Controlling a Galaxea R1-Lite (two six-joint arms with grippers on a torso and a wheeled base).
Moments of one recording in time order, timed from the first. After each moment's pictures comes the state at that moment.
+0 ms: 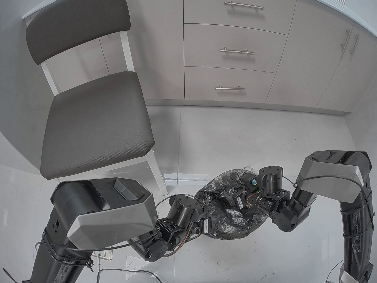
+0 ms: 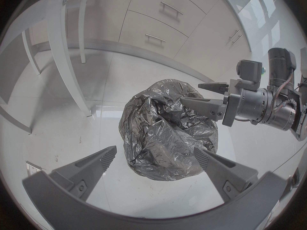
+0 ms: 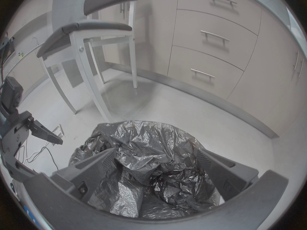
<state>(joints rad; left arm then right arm) -0.76 2.51 -0.94 -0.97 0.11 -0.46 0.45 2.43 -0.84 -1.20 -0.13 -0.26</state>
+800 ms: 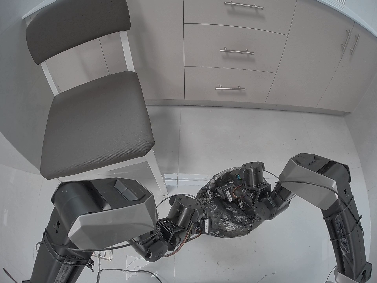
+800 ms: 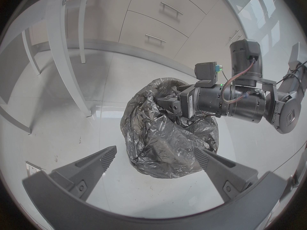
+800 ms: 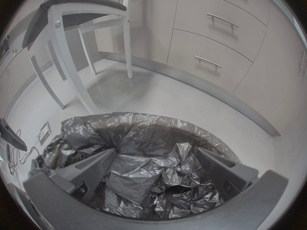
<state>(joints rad) -0.76 2.51 -0.95 -0.98 0.11 -0.46 0.44 2.62 -1.23 -0.95 -0.17 -0.26</state>
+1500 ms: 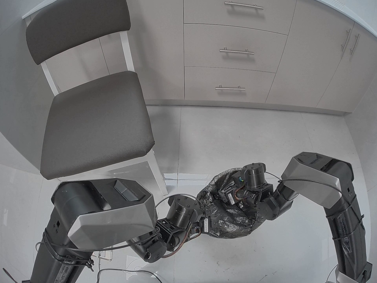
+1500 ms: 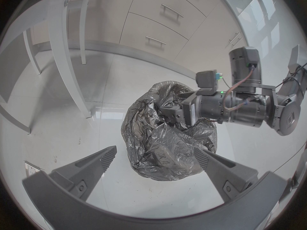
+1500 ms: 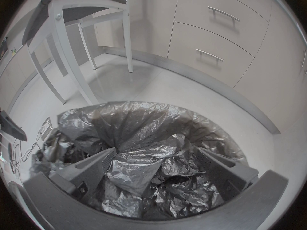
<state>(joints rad) -0.76 2.51 -0.93 -1.01 0.12 -0.47 0.43 2.60 -1.18 -0.91 -0.17 -0.25</state>
